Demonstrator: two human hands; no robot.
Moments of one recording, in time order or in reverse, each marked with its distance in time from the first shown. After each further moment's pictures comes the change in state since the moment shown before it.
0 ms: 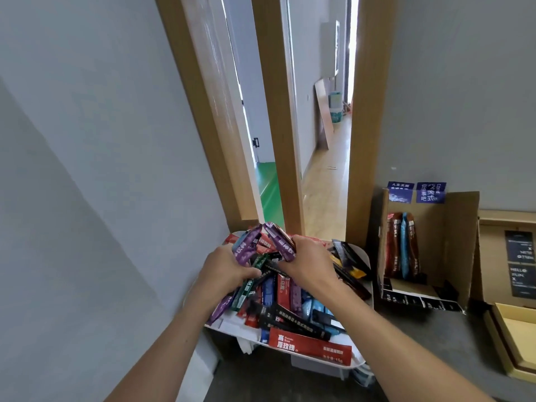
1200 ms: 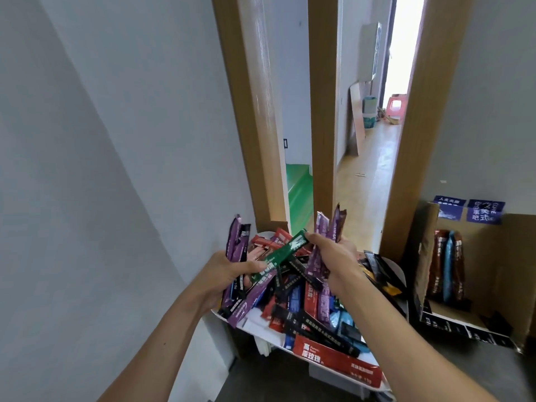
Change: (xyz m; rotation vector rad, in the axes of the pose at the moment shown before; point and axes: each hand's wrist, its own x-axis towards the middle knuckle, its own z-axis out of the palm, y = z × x) left_hand -0.021 -0.038 -0.044 -0.749 -0.213 -0.052; right_hand 0.020 -0.032 -0.001 1.178 -0.019 0.599
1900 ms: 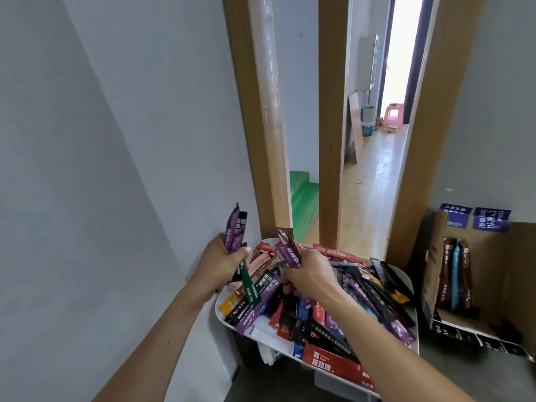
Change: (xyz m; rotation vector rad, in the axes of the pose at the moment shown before) left_hand 0.021 0.011 -0.021 0.277 0.324 0.161; right_hand 0.012 0.037 0.033 -1.032 -0.094 -0.233
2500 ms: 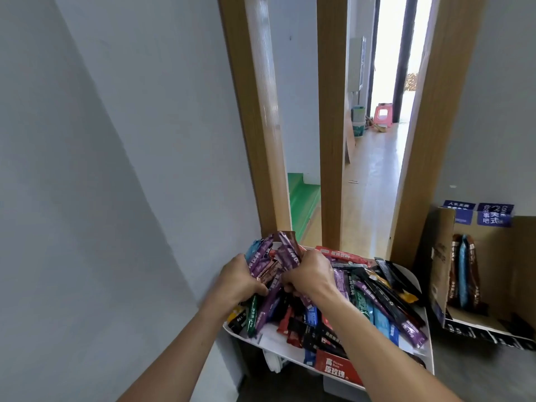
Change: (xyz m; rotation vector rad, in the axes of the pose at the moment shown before) left_hand 0.011 -0.015 0.023 0.474 -0.170 -0.098; right_hand 0.003 -0.019 0.011 0.035 0.085 0.155
